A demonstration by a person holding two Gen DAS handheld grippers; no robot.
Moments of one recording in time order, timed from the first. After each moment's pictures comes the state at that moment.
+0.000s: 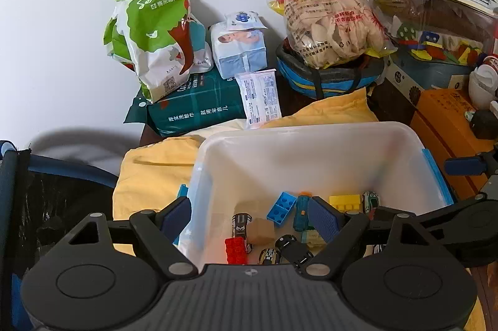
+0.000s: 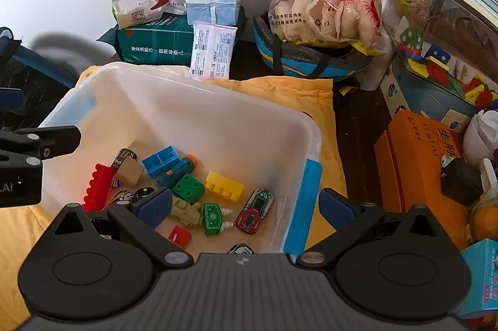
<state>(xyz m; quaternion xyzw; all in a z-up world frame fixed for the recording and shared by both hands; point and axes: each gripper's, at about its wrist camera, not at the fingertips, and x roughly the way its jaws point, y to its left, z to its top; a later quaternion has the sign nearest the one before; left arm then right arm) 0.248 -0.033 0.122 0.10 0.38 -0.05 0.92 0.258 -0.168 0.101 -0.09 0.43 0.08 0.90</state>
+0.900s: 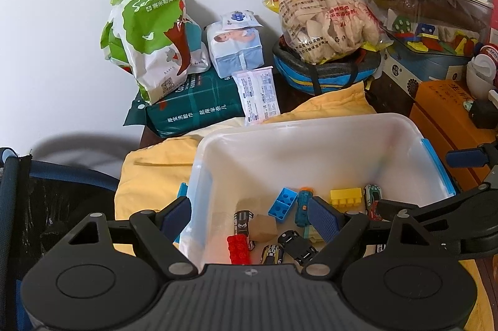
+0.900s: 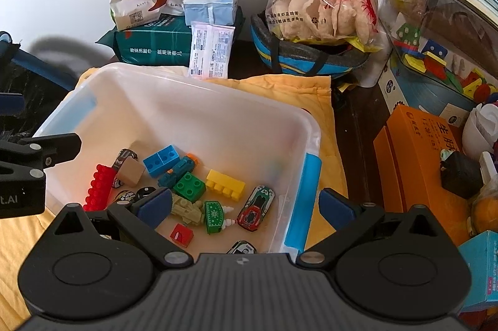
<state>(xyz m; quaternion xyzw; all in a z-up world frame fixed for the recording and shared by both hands) 0.243 -0.036 0.119 0.11 0.38 -0.05 0.92 0.255 -0.171 0.101 -0.08 0.43 0.08 0.90</state>
